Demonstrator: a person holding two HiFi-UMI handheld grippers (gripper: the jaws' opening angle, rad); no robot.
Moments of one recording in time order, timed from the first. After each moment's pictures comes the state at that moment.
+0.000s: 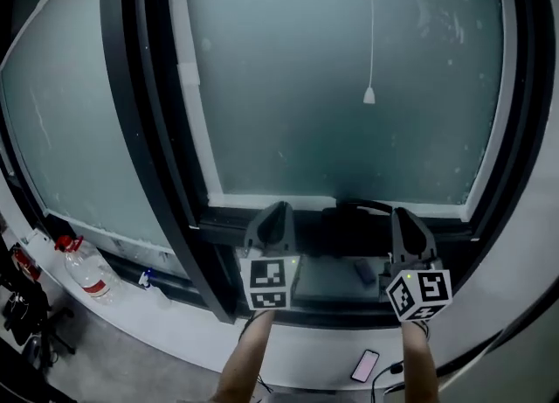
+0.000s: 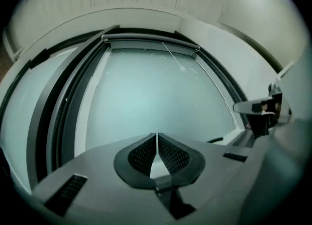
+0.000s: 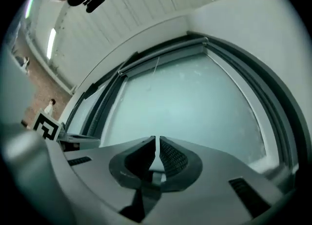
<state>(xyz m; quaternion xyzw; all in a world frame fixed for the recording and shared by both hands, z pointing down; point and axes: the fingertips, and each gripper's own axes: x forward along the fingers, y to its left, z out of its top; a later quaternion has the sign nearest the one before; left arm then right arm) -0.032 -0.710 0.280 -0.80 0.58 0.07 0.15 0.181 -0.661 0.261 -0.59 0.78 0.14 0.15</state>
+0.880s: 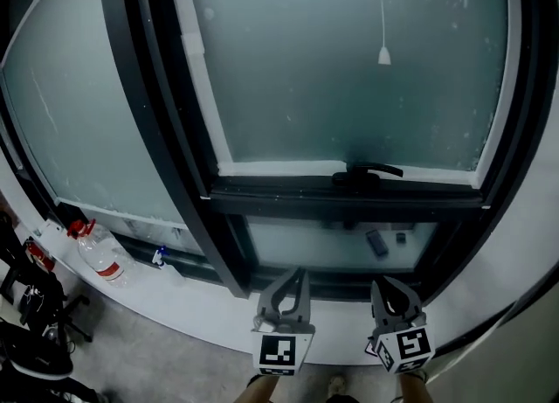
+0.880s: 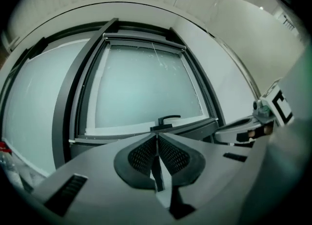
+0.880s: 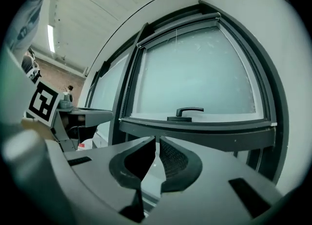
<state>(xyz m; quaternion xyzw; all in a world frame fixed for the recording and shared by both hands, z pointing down) -0.018 -0.553 0.400 -0.83 0.54 0.02 0.10 0.128 -0.540 0.431 -0.55 0.83 0.04 -0.03</state>
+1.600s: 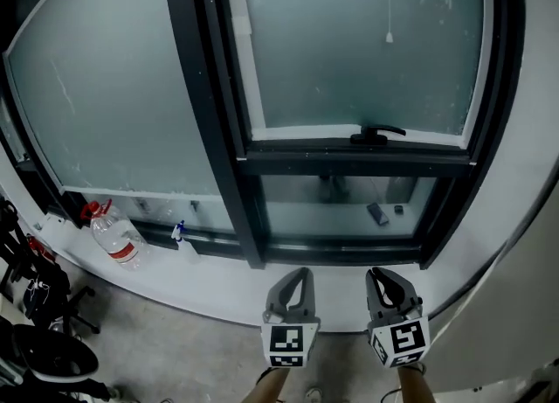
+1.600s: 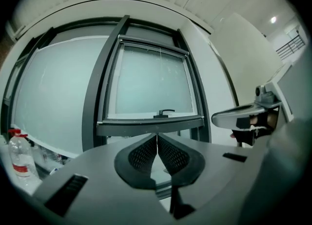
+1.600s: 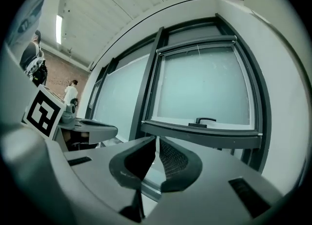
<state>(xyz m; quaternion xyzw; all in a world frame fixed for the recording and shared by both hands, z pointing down) -0.105 -0.410 0.440 -0.84 0.54 0.00 0.03 0.021 -0.384 0.419 -0.56 0.83 0.07 -0.06</state>
